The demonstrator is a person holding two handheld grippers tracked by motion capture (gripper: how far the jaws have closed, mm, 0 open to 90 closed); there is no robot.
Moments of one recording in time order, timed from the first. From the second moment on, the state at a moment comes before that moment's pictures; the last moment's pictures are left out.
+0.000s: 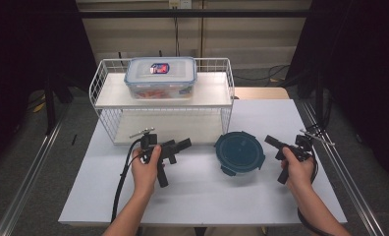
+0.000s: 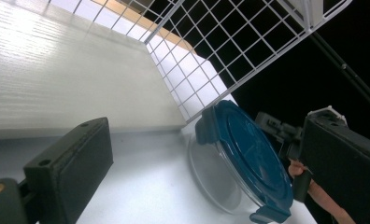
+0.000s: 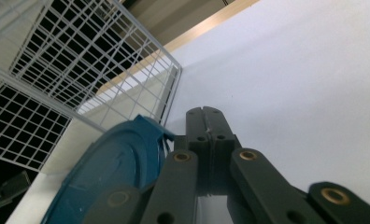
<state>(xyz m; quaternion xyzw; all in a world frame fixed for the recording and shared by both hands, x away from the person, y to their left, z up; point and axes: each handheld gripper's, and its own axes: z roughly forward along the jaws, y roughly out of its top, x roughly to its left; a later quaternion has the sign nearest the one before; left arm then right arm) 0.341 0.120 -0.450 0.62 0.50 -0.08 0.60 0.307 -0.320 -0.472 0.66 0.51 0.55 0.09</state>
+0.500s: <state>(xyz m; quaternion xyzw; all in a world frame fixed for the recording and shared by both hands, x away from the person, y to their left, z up) 0.337 0.119 -0.449 0.62 0.50 -0.08 0.60 0.304 -0.307 -0.479 0.65 0.55 0.53 0.07</state>
